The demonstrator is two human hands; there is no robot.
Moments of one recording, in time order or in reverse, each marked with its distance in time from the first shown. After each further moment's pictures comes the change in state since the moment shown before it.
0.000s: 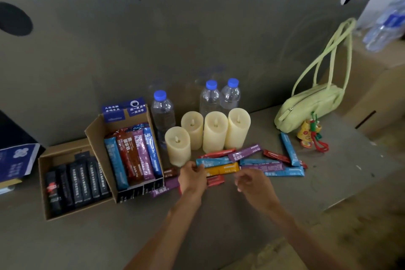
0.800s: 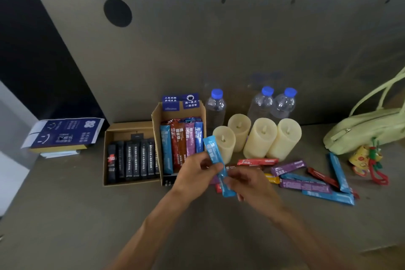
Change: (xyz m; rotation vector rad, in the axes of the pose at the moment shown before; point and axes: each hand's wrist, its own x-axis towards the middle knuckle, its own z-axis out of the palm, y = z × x) left_hand -0.038 0.029 -0.136 -0.044 -0.212 0.362; right_hand -0.018 -0.119 0.037 0.289 -0.347 -0.274
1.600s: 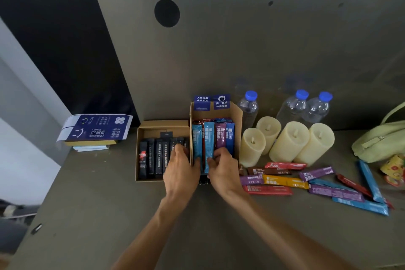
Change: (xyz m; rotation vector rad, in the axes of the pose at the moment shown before) left_hand 0.001 -0.053 -0.081 0.510 0.485 -0.144; right_hand 0.082 -0.026 0.140 -0.167 0.309 0.064
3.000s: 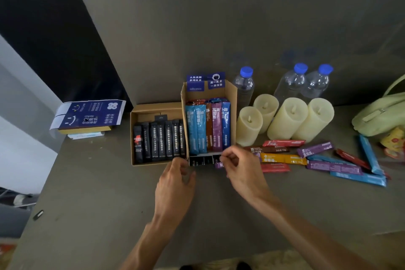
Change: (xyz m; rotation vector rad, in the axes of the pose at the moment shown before) left_hand -0.065 -0.037 -0.007 -0.040 -0.073 0.081; right_hand -0.039 0.038 -0.049 0.030 -0.074 -0.205
